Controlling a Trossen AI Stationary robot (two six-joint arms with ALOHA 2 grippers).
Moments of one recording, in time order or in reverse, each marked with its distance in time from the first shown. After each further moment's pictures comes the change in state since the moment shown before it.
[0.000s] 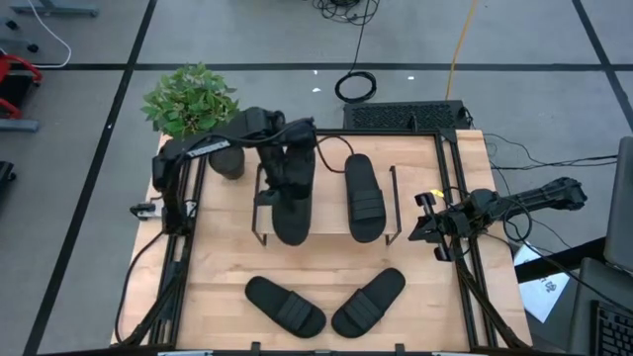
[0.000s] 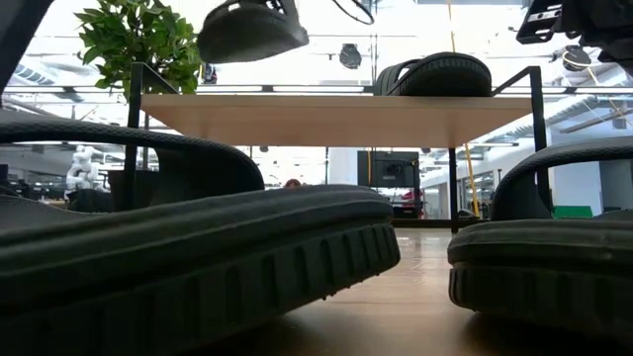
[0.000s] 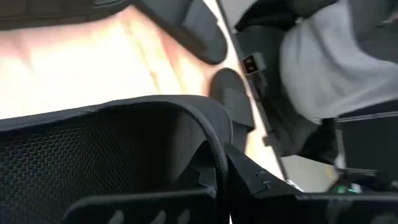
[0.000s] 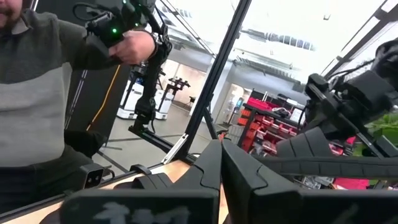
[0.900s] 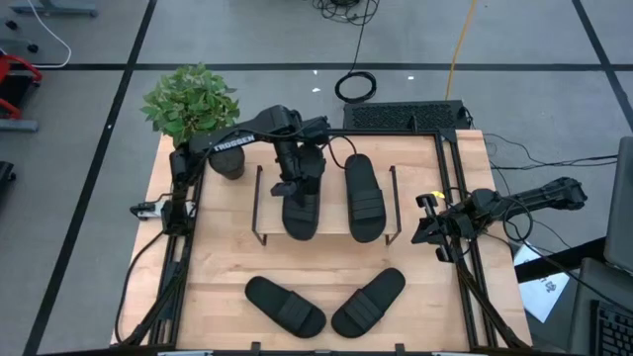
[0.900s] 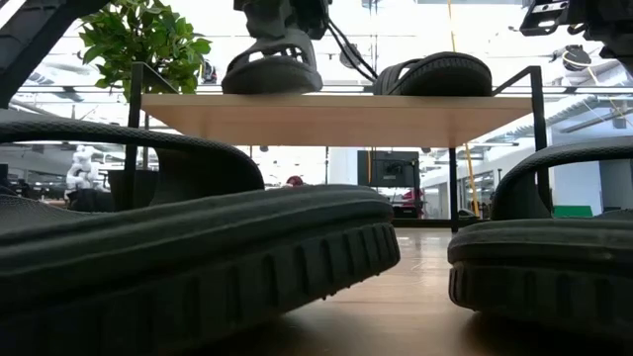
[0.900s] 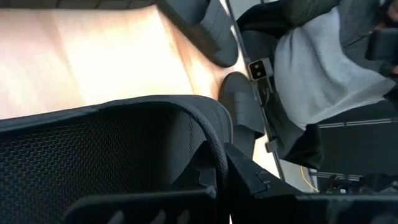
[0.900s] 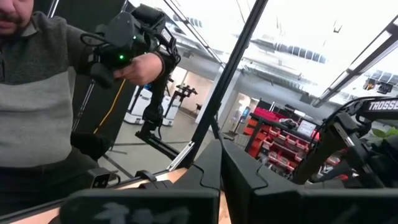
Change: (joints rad) left arm 0.088 0.142 -0.003 0.007 0.090 0.075; right arm 0.000 0.006 0.000 0.029 -0.052 -0.019
